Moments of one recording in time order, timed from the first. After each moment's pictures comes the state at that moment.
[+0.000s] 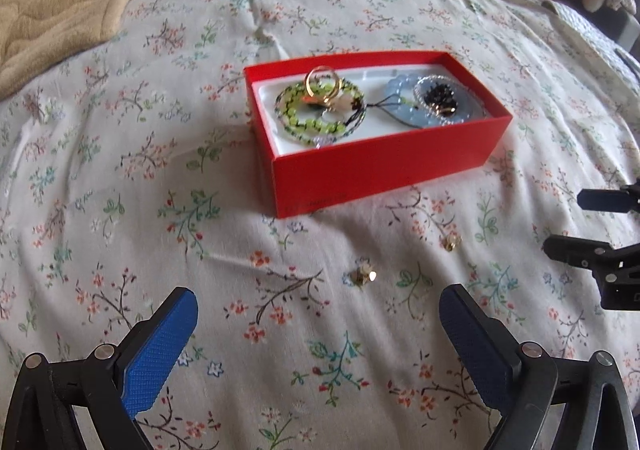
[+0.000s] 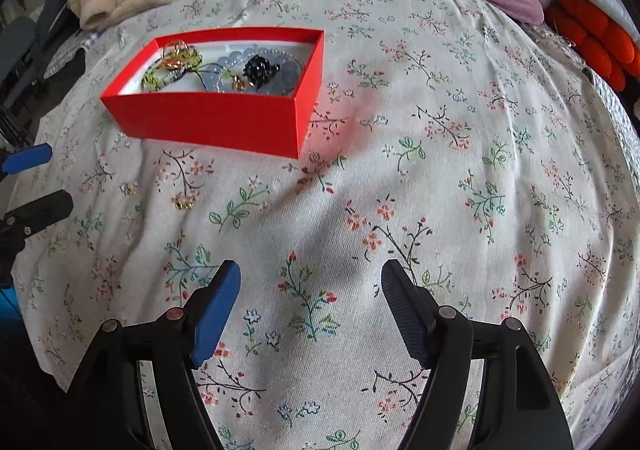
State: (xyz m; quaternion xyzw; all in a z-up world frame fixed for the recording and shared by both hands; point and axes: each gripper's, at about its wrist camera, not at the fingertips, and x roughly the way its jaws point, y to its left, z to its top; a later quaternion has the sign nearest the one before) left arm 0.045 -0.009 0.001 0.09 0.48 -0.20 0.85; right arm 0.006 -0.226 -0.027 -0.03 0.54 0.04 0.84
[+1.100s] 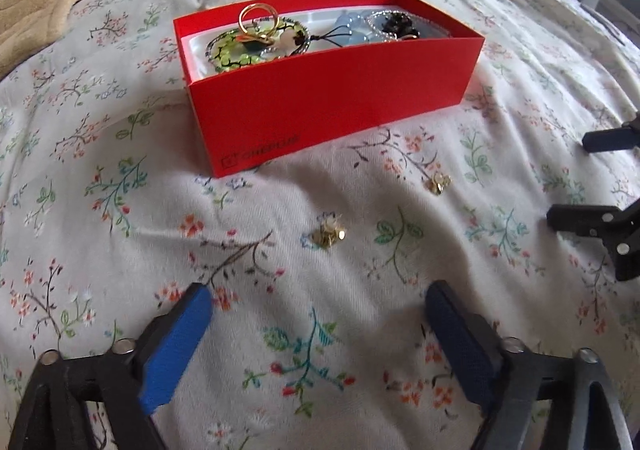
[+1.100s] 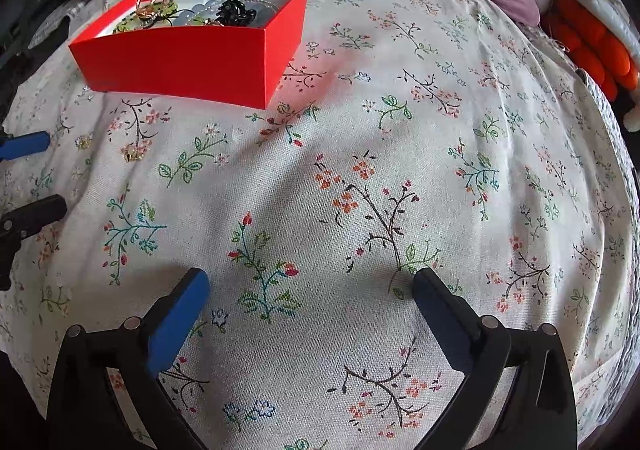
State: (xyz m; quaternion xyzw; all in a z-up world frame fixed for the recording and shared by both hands) left arm 0.036 -0.026 -0.043 0.13 0.46 -0.25 0.84; right arm 0.001 -0.235 -0.059 -0.08 0.55 0.01 0.83
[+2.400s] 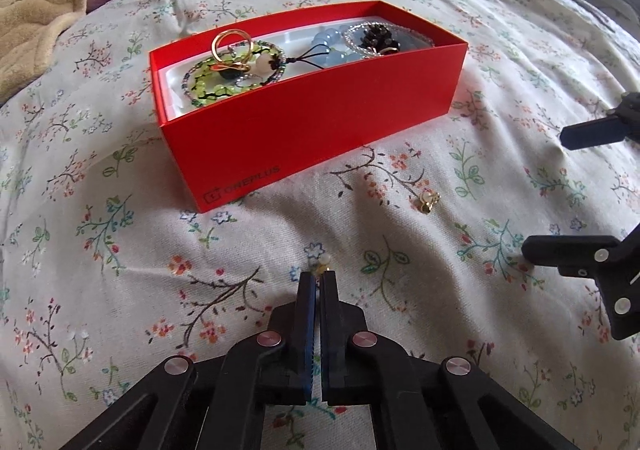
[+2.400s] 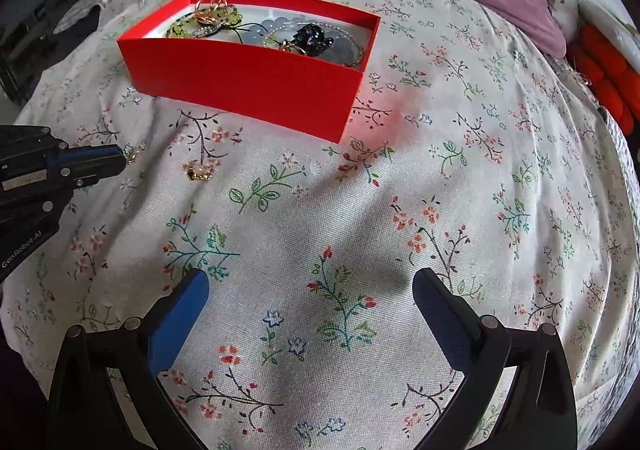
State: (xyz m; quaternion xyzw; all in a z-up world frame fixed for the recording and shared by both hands) left arm 0.035 -0.034 -0.038 0.15 0.44 -0.27 0.85; right arm 0.002 -0.188 -0.046 -0.09 0.54 0.06 0.84
